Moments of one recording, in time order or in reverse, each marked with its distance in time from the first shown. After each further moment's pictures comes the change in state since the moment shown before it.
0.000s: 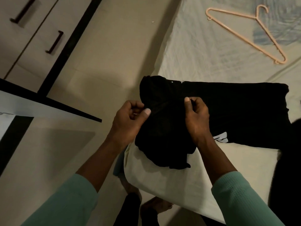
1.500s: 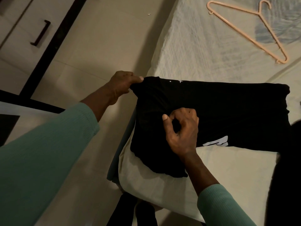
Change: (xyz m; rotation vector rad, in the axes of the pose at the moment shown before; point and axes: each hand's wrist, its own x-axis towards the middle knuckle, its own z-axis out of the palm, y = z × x) left_hand 0.146 0.020 -0.014 -0.051 -0.193 -0.222; right_hand -0.027 0.031 0.028 -0.298 0.051 -0.464
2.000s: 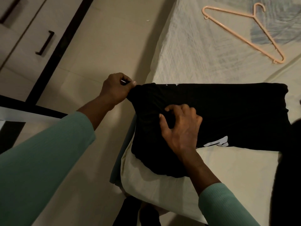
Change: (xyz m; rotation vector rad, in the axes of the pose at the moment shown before) left_hand -0.005 -0.009 -0.010 0.303 0.286 0.211; right_hand 0.010 -0.010 0.000 -0.338 -0.042 0.036
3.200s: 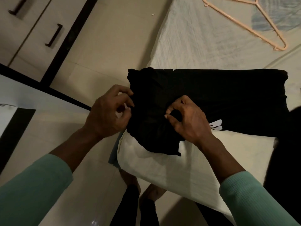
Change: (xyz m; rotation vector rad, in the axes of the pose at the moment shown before) left_hand -0.146 -0.023 -0.009 0.358 -0.041 0.705; right_hand -0.007 0.041 -0.055 0.045 -0.413 -0.212
